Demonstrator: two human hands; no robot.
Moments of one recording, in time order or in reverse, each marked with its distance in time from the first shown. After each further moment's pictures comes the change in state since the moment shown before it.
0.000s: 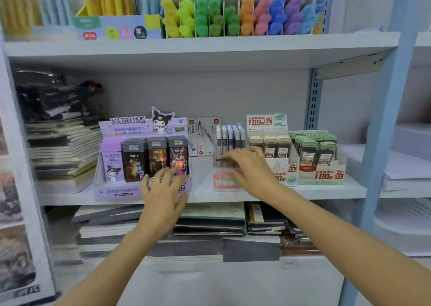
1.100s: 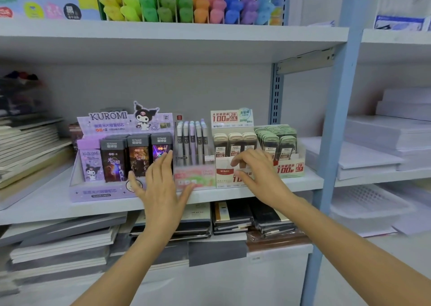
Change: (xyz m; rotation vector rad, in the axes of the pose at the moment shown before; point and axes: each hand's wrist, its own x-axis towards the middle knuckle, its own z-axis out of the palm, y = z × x) left_hand 0.031 0.079 0.047 -0.089 0.250 -0.077; right_hand -0.058 0.073 -0.027 0.020 0.114 0.091
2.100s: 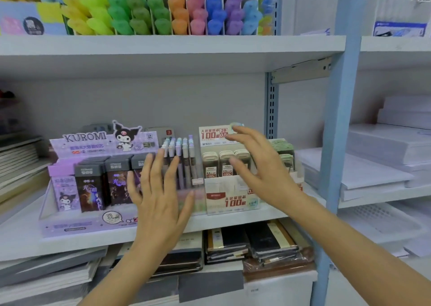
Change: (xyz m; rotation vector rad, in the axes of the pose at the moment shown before) left_hand 0.030 0.020 0.003 0.021 0.039 0.205; right_hand 0.042 -0.002 -0.043 0.108 0.114 -0.048
